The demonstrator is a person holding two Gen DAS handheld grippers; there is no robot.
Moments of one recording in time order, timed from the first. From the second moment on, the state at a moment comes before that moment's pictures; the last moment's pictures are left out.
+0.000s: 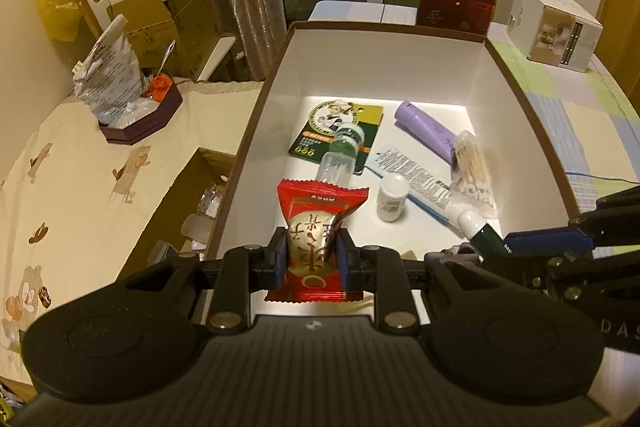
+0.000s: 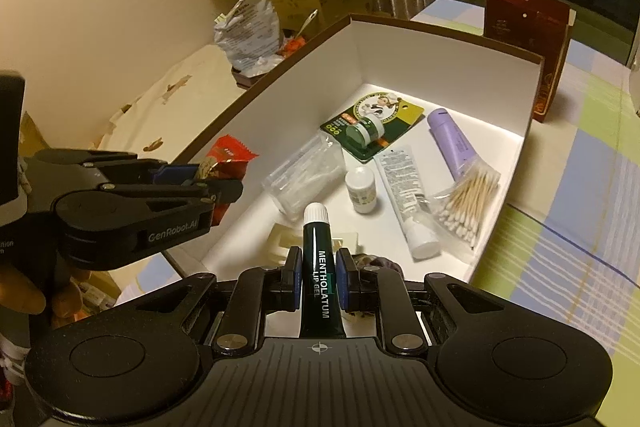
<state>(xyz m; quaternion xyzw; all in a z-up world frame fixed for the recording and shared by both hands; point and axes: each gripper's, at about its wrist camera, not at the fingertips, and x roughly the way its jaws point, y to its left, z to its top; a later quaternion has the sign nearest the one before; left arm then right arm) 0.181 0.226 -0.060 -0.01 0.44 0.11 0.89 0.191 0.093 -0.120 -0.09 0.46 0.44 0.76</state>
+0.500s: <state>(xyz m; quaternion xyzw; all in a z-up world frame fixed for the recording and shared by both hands) 0.182 0.236 -0.070 -0.02 0.46 0.11 0.88 0.199 0.106 -0.129 -0.08 0.47 0.44 0.76</state>
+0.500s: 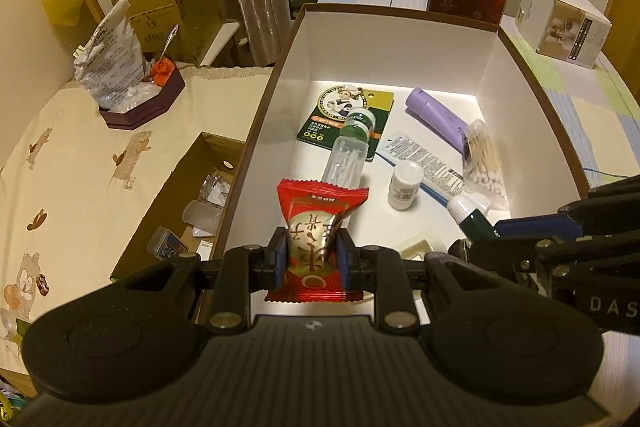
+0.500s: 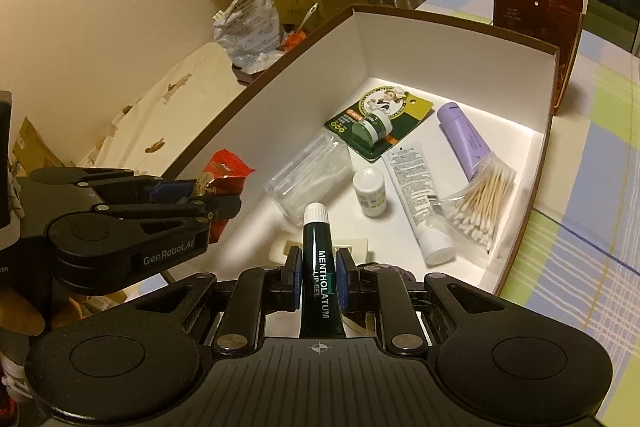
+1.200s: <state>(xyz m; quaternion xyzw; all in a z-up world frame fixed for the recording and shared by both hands) 0.187 0.240 -0.078 -0.03 0.48 0.12 0.87 0.192 0.109 -0.141 -0.10 0.49 0.46 0.73</state>
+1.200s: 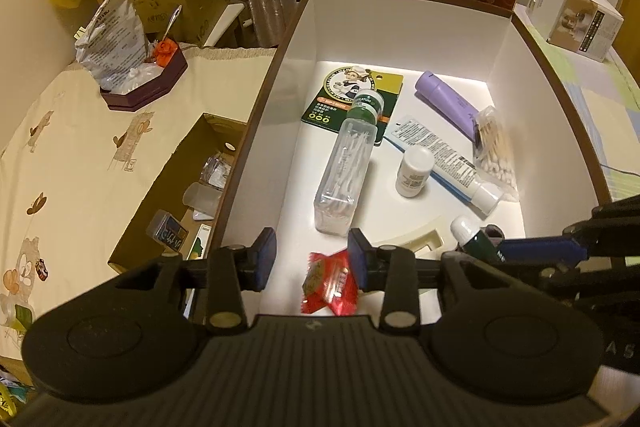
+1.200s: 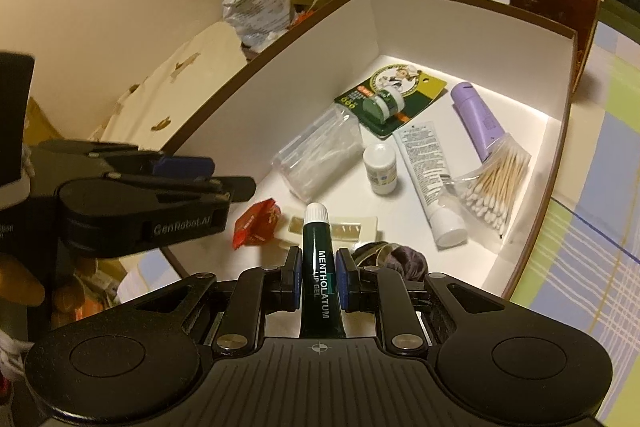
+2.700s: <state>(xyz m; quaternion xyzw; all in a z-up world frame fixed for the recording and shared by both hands) 0.191 0.236 -0.080 -0.02 0.48 0.12 0.87 0.179 0.118 -0.131 -0.27 0.46 0.46 0.71</state>
